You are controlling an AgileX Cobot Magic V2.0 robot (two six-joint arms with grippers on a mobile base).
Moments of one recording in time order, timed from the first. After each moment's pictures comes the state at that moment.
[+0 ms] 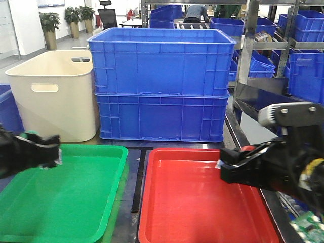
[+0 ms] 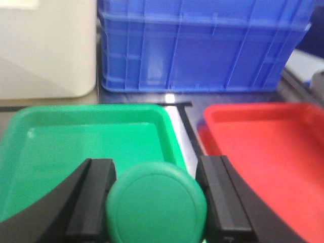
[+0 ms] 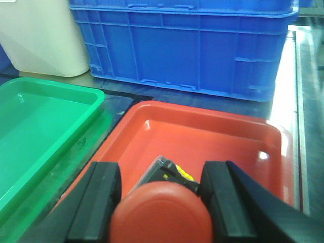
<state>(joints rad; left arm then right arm) -0.34 1.19 -1.02 0.27 0.27 -0.42 0.37 1.25 -0.95 -0.18 0.10 0.28</state>
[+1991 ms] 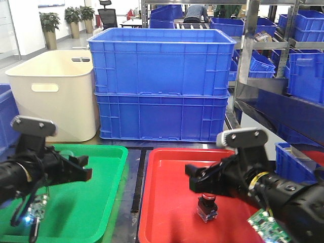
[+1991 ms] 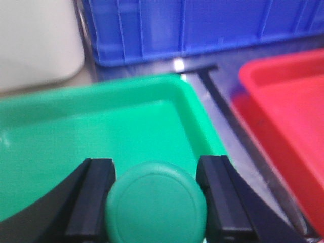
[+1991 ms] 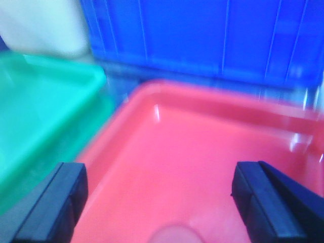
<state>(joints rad) -0.27 1.50 -1.02 0.35 -0.02 -0.34 0.37 1.49 -0.95 -0.19 -0.14 0.28</state>
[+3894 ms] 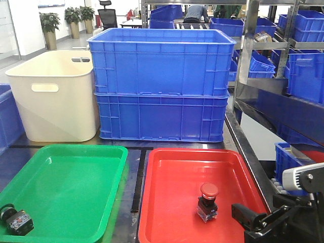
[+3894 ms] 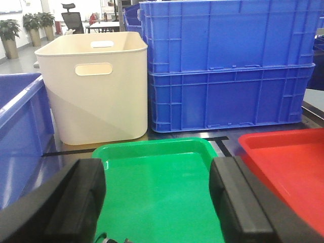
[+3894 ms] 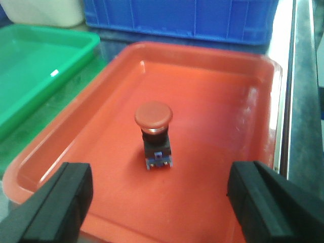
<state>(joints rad) -0.22 0.61 -0.65 0.36 0.20 -0.34 0.37 1.02 -0.65 -0.19 0.12 0.28</state>
